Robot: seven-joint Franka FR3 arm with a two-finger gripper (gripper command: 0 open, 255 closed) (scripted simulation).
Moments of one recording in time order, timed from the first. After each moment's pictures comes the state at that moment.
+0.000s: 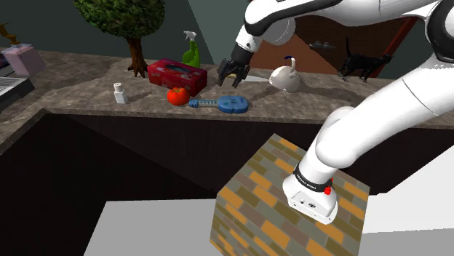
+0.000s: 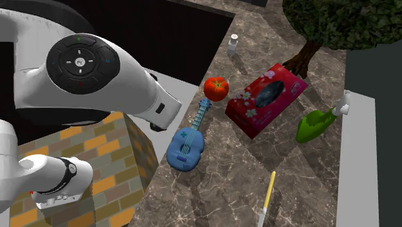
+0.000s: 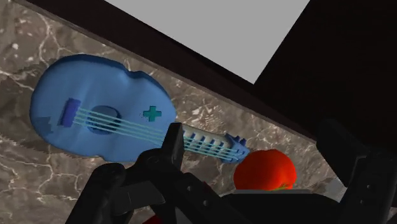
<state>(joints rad) 0.04 -0.42 -0.18 -2.48 0.32 2.16 -0.08</state>
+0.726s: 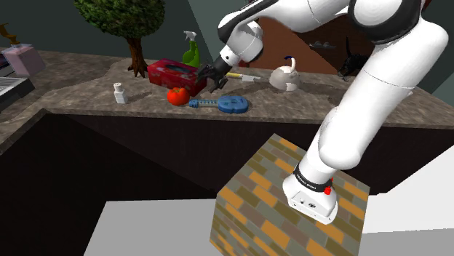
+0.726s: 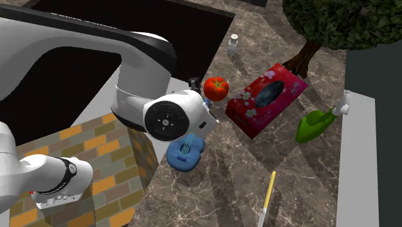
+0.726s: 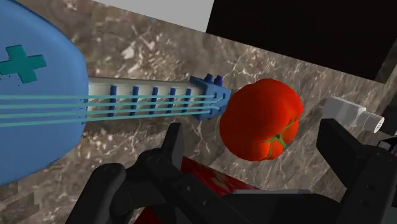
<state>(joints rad) 0.15 -0.03 -0.28 -2.31 0.91 2.41 -0.34</state>
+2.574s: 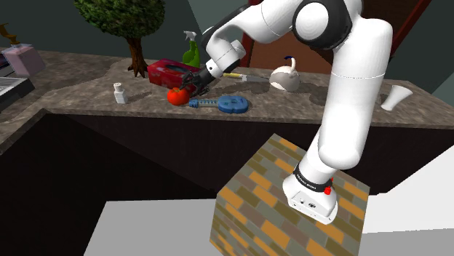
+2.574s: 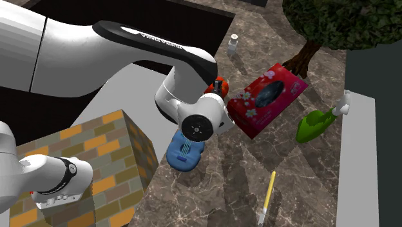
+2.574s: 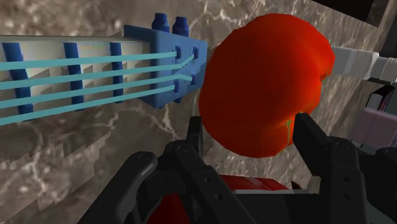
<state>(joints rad) 0.14 0.30 -0.24 -2.08 1.35 2.44 -0.54</state>
